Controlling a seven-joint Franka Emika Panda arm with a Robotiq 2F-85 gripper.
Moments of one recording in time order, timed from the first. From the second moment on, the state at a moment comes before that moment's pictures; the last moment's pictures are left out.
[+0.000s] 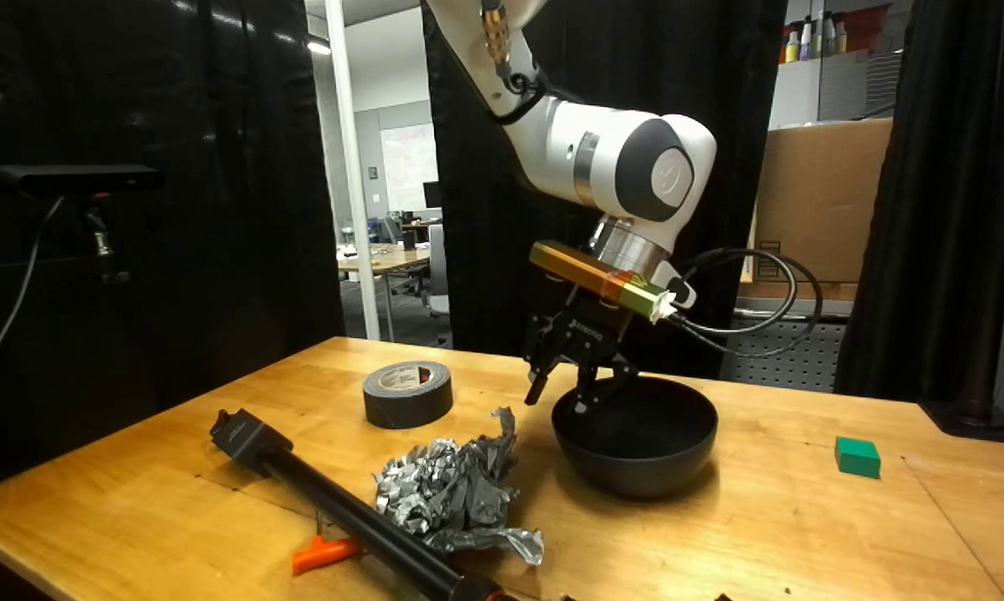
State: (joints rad) arm -0.15 0.38 -0.03 -1.83 0.31 1.79 -0.21
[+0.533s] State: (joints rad) arm -0.10 0.38 -0.01 -1.78 0.28 1.77 -0.20
